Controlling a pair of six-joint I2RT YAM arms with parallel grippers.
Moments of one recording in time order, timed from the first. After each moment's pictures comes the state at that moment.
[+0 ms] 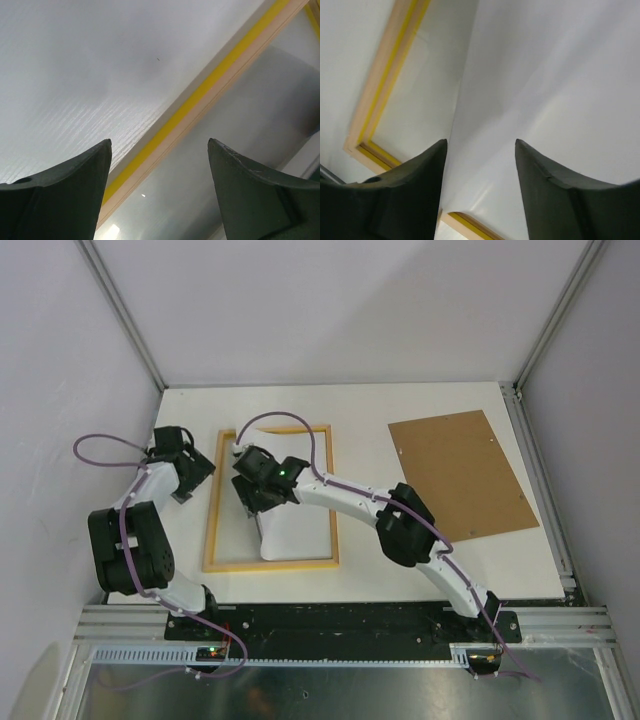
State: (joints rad) left arm 0.19 1.53 0.97 -0.43 -0.11 -0.66; right arm 1.07 2.37 2.19 -0.71 0.09 0.49
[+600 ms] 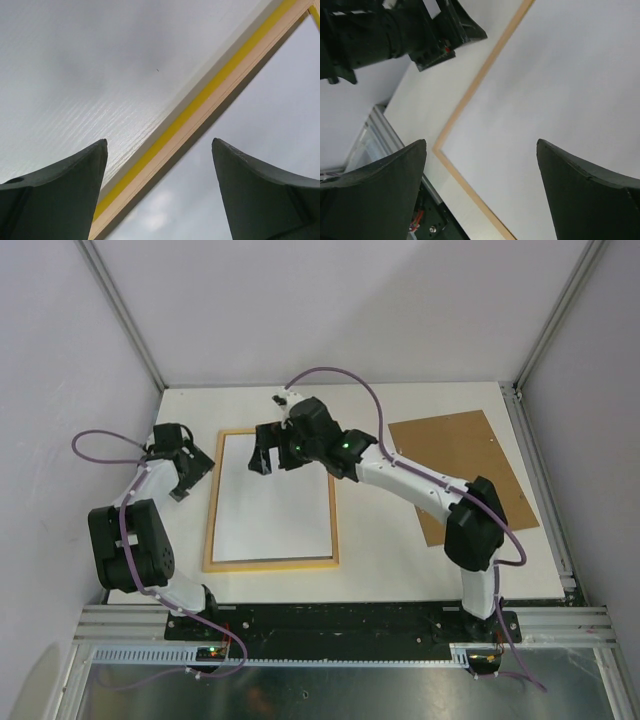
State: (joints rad) left arm 0.19 1.56 1.00 -0.43 -0.13 -0.65; right arm 0.91 1.95 1.79 -0.34 -0.15 0.53
